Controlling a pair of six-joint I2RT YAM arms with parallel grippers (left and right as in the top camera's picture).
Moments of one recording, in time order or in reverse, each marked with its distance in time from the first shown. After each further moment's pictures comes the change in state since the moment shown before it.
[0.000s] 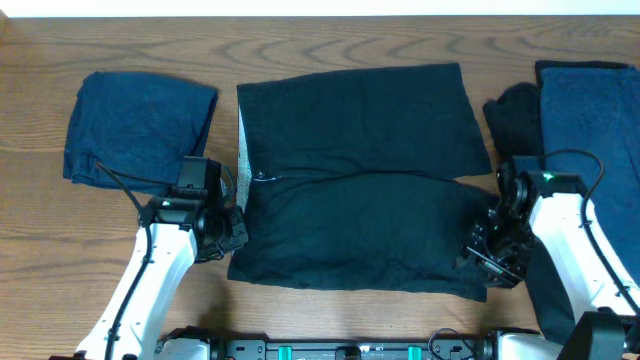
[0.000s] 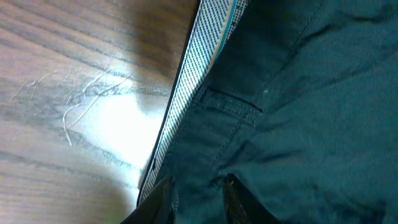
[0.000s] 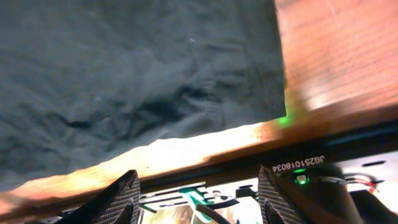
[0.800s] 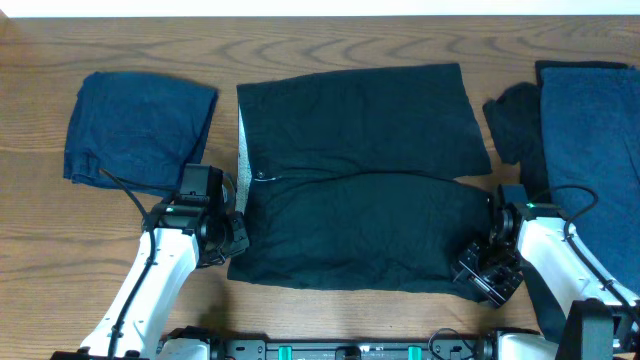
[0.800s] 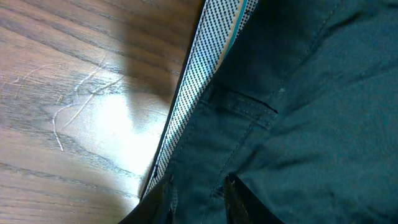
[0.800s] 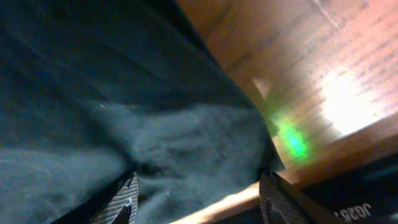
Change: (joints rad) left arm 0.000 0.000 -0.061 0.058 0.000 0.000; right arm 0.000 -0.002 -0.233 0.276 0.053 0.249
